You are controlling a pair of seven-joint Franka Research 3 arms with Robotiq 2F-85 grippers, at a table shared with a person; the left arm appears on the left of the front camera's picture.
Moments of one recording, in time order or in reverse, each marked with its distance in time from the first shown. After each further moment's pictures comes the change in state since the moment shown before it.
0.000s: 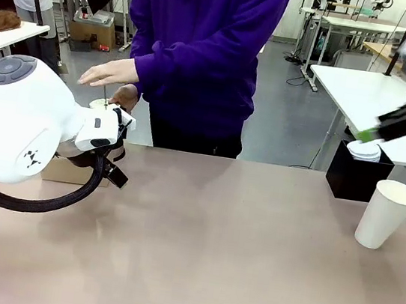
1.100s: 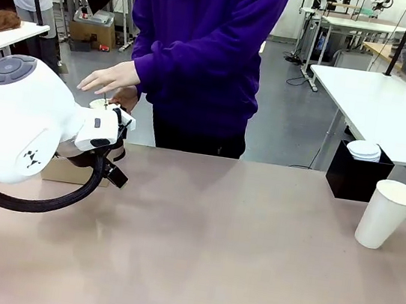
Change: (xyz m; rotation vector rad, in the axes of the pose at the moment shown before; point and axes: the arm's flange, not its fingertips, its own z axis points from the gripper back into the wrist) left arm 0.000 0.000 0.000 0.000 0.001 0.001; right arm -0.132 -0.145 0.008 0.326 -0.229 0.083
